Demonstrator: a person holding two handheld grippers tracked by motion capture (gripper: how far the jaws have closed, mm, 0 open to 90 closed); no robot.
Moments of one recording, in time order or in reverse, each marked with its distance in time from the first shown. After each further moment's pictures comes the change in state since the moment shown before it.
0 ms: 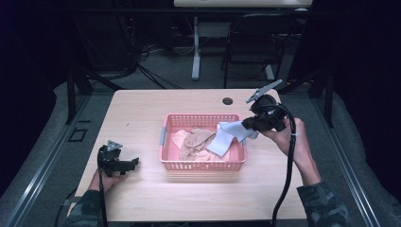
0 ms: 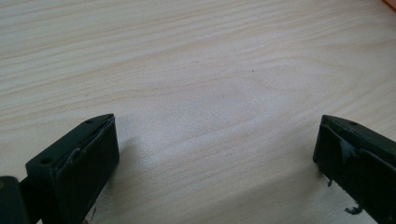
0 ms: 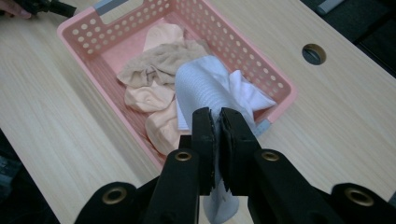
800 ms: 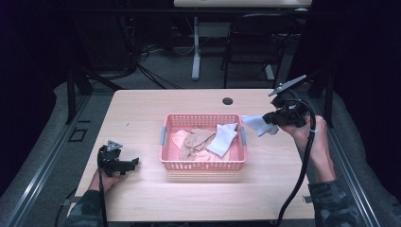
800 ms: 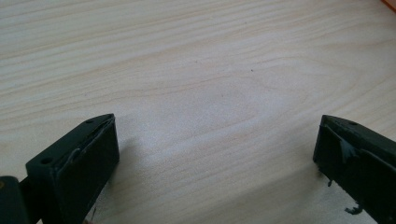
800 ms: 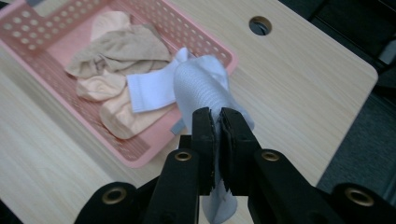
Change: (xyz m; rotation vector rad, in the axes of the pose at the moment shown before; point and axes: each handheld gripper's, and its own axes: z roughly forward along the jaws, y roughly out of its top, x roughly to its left) left arm 0.000 0.000 0.000 0.000 -0.002 0.001; right arm -0.039 -0.024 -0.020 0.029 -0.118 0.117
